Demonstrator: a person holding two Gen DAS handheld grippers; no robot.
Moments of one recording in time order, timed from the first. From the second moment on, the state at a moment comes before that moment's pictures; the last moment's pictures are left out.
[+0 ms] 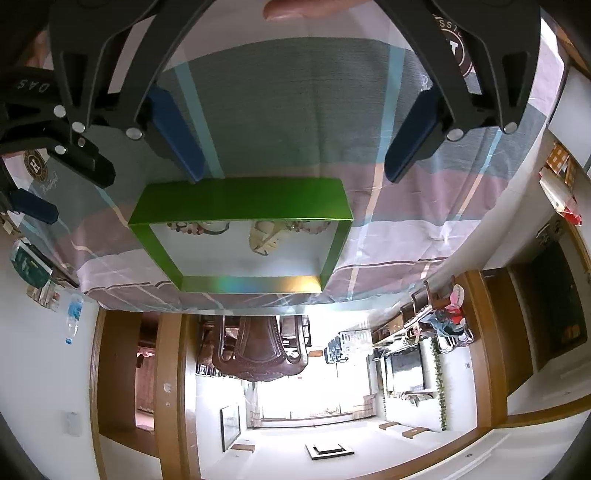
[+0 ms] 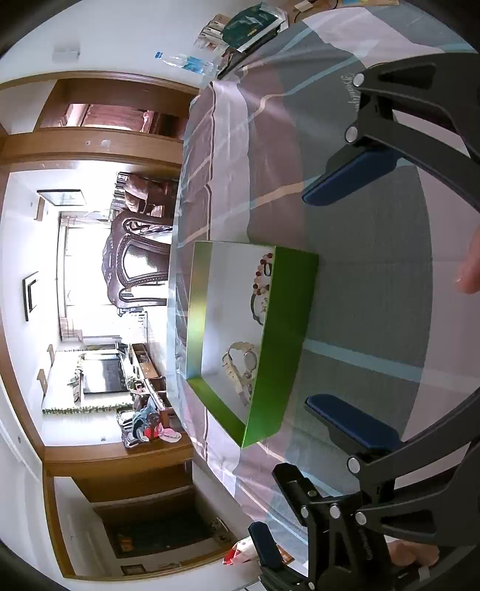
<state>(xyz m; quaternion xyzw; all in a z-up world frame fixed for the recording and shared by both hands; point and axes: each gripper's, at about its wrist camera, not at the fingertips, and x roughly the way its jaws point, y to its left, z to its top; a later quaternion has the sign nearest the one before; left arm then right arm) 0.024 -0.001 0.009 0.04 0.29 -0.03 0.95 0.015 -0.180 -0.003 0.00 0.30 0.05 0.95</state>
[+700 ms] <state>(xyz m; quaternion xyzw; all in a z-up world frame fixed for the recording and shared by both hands) 0.026 -0.001 0.005 0.04 0.30 -0.03 0.95 0.015 -0.182 -0.003 0.00 0.30 0.05 0.95</state>
